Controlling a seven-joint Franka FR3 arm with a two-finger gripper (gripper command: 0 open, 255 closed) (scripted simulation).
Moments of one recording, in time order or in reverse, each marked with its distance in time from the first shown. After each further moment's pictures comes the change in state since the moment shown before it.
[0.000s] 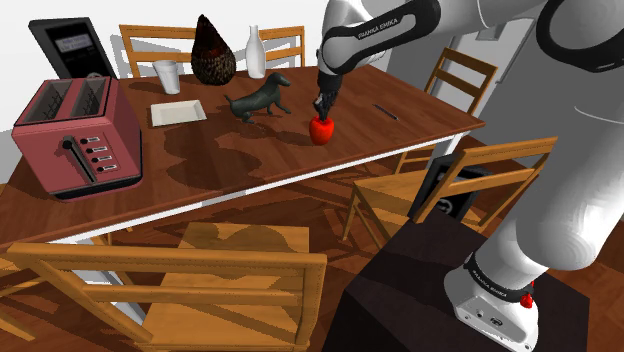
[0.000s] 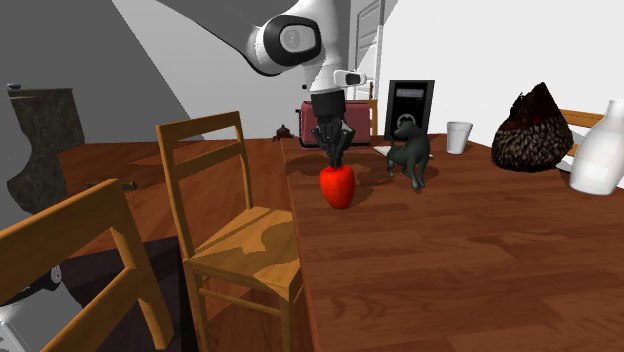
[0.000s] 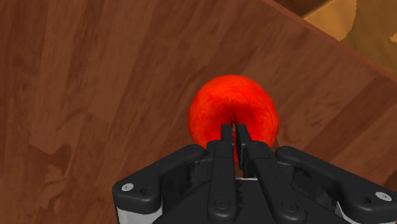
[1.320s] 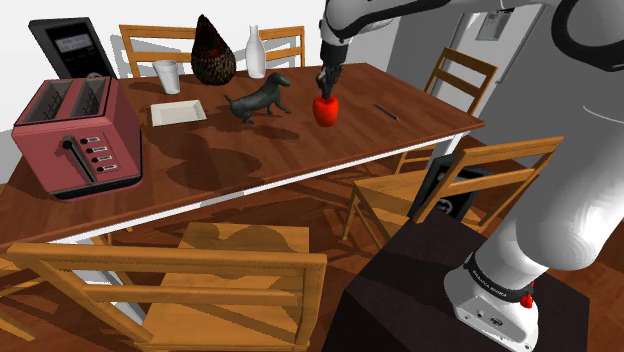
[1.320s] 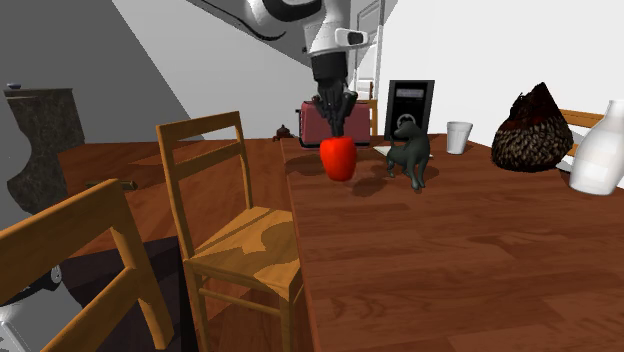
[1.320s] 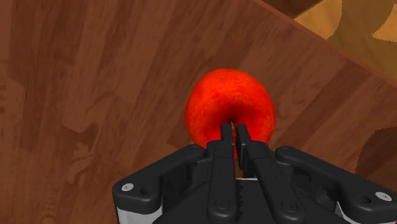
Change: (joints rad) arm 0.000 -0.048 0.000 0.135 0.006 -0.182 -0.015
